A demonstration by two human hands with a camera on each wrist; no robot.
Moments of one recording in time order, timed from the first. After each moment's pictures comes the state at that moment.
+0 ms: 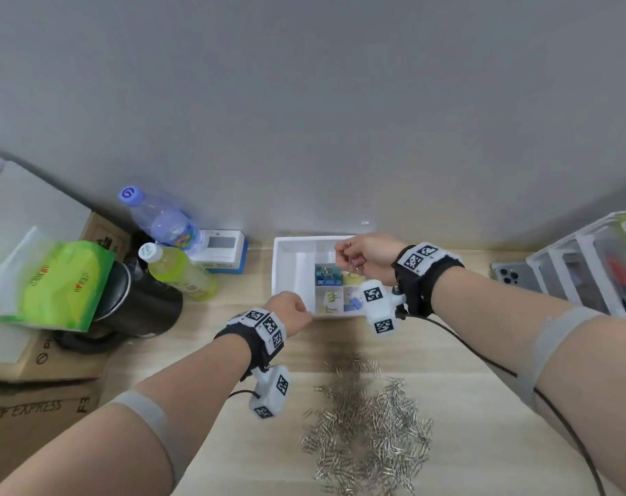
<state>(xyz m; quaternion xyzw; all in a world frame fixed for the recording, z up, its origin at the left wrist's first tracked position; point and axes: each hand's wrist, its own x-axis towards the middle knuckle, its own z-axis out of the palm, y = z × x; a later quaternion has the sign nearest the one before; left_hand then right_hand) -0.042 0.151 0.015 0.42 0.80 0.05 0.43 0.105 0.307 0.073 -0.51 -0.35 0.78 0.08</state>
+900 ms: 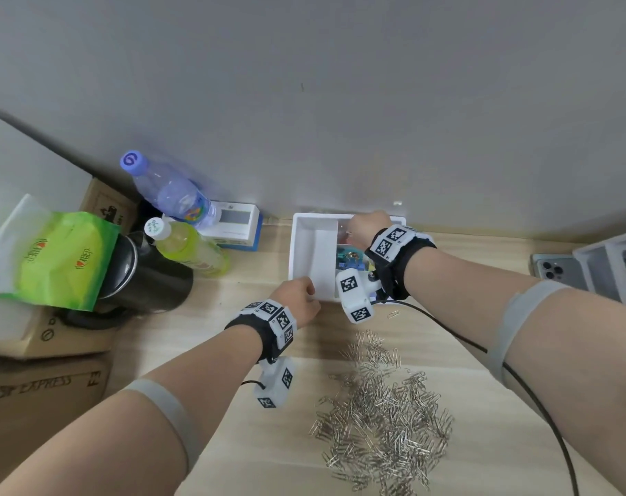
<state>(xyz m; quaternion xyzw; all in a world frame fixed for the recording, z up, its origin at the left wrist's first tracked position) -0.062 0.143 -0.024 0.41 0.81 0.03 0.41 0.036 0.310 0.045 -0.55 -0.73 0.40 -0.11</state>
